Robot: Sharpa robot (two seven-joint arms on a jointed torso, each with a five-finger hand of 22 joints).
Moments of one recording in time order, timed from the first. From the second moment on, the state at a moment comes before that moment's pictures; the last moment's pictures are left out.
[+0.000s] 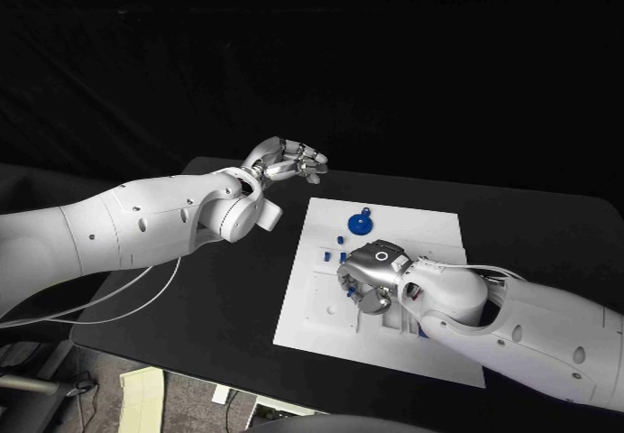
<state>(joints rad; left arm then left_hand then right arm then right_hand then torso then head) 1.29 -0.82 -0.09 1.37 -0.33 -0.35 0.32 1.12 -0.12 0.60 -0.23 0.14 0.84 0.18 0.29 0.48 1.15 0.14 0.07 0.13 0.98 0.08 0.62 0.37 0.02 0.66 -0.02 0.53 1.25 1.13 -0.55 -0.15 1.50 -1.95 -0.17 -0.10 1.14 -0.19 0.86 -0.27 0.08 1.05 0.10 0.37 0.49 1.33 0.03 0.13 0.30 1.37 -0.06 1.01 0.93 0.21 1.27 -0.03 0.82 1.31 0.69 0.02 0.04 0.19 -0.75</state>
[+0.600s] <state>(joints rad) 1.29 -0.82 -0.09 1.37 -0.33 -0.35 0.32 1.12 -0.12 0.60 -0.23 0.14 0.84 0.18 0.29 0.48 1.15 0.14 0.07 0.13 0.98 0.08 0.61 0.37 0.02 0.66 -0.02 0.53 1.25 1.13 -0.54 -0.15 1.49 -1.95 -0.16 -0.11 1.14 -0.18 0.86 -0.27 0.08 1.05 0.10 0.37 0.49 1.33 0.03 0.13 0.30 1.37 -0.05 1.01 0.93 0.21 1.26 -0.03 0.82 1.31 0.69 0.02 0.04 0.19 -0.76</state>
